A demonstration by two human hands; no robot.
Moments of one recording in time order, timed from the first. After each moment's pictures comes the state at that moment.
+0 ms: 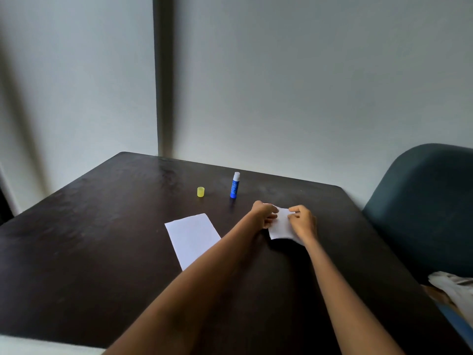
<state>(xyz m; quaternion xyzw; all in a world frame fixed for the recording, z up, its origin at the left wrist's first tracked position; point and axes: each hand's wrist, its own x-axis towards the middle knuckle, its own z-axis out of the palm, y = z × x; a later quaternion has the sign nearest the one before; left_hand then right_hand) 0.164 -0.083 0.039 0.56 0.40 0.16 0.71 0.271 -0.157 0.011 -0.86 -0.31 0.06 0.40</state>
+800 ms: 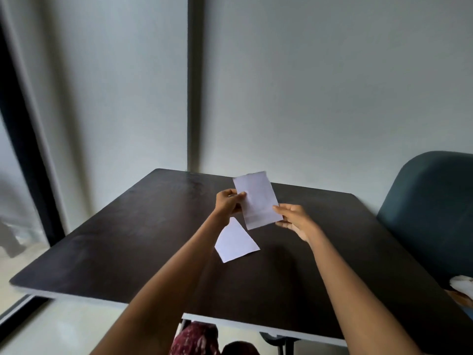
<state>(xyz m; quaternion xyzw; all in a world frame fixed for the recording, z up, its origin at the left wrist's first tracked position) 0.004 -0.053 0.067 0.54 0.32 0.41 0.66 0.176 -0.163 0.058 -0.66 -0.37 0.36 0.55</state>
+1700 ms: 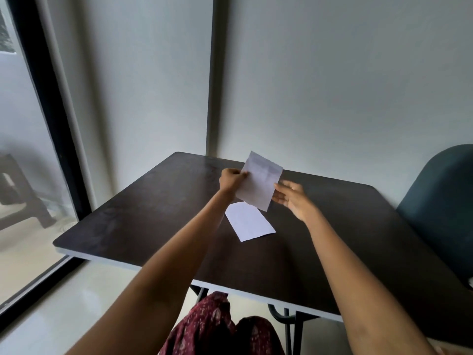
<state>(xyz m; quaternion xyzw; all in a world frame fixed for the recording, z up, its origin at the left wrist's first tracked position) -0.032 -0.046 0.081 0.63 0.46 0.42 0.47 0.128 -0.136 0.066 -0.59 -0.38 0.38 0.60</state>
